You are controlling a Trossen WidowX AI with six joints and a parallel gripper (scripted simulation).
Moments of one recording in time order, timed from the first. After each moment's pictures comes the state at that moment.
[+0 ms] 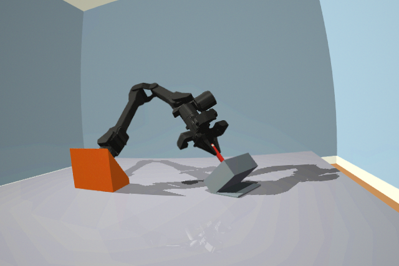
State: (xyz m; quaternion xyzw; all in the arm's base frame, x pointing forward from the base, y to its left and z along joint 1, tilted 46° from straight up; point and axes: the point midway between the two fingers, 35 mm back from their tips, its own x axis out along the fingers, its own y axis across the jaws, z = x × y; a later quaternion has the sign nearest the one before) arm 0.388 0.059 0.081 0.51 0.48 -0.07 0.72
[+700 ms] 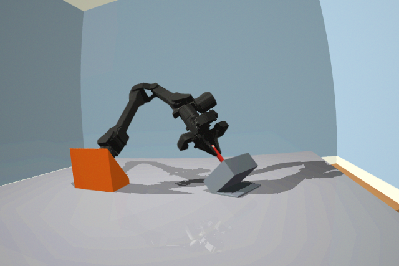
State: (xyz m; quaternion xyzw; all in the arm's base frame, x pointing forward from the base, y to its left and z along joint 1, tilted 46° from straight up) arm 0.390 0.060 0.077 0.50 0.47 -0.07 0.72
